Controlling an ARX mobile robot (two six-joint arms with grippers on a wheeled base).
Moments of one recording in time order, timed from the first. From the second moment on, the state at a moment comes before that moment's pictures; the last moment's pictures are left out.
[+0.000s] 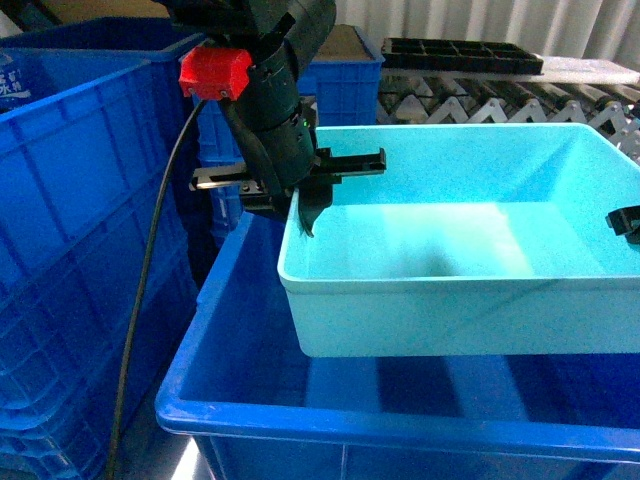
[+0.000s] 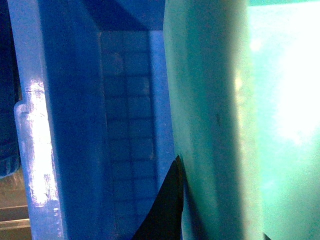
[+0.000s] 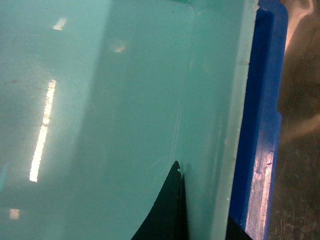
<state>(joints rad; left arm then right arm) -0.39 2.34 1.98 -0.75 -0.05 -0.31 -0.06 1.86 1.17 -0.12 -0.06 -0.22</state>
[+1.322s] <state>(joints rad) -0.33 2.15 1.91 -0.68 -0.12 -0.28 -0.06 1.80 1.24 -0.12 -0.13 -0.28</state>
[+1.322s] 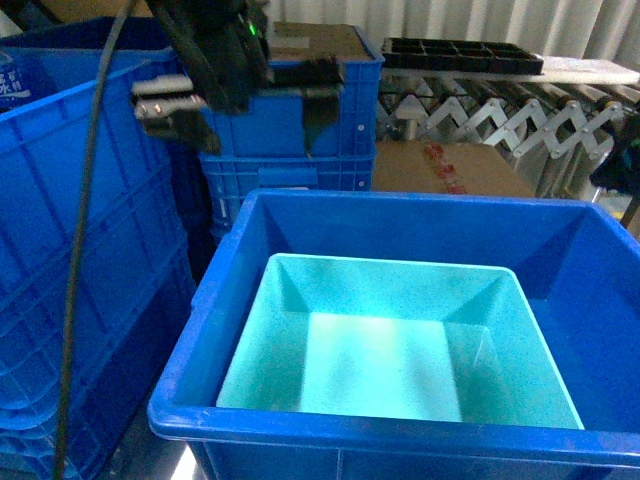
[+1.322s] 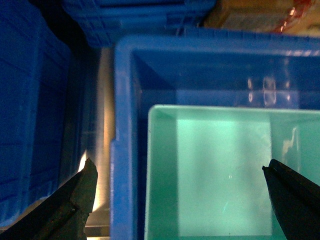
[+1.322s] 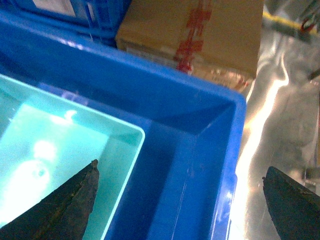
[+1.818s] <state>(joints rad) -0.33 1.59 1.47 -0.70 -0.24 -0.39 -0.11 1.29 1.13 -0.29 -0.22 -0.24</state>
